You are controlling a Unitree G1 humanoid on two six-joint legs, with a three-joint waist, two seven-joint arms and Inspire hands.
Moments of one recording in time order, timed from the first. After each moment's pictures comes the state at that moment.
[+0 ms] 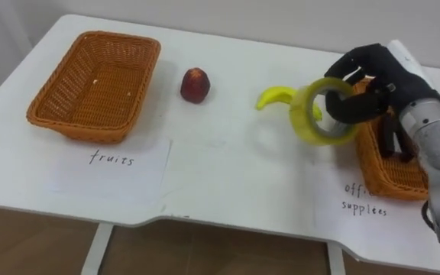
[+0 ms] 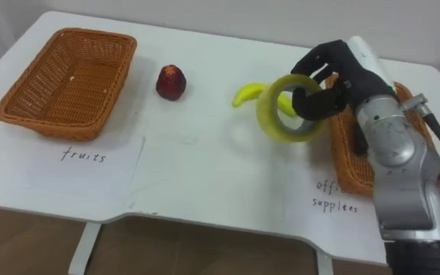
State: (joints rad) left arm 0.22 0.22 0.12 1.06 0.05 0.11 0.13; right arm -0.25 -0.42 -0.14 -0.02 -0.39 0.21 0.26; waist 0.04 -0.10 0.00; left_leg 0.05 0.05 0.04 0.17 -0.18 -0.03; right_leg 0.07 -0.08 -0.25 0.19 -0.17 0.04
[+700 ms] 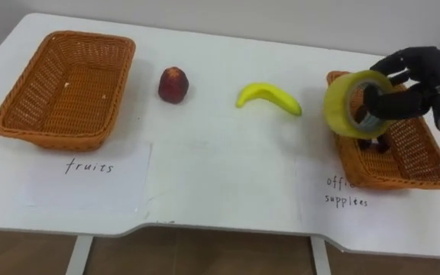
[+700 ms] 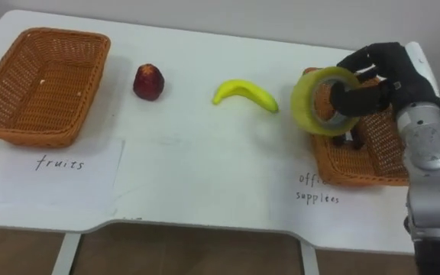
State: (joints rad) left arm 0.25 0.22 0.16 0.96 0.05 0.10 0.10; right arm -0.25 -0.51 -0.20 0.15 -0.25 0.19 0.15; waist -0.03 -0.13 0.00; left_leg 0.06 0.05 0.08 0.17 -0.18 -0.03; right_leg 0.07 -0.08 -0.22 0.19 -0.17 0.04
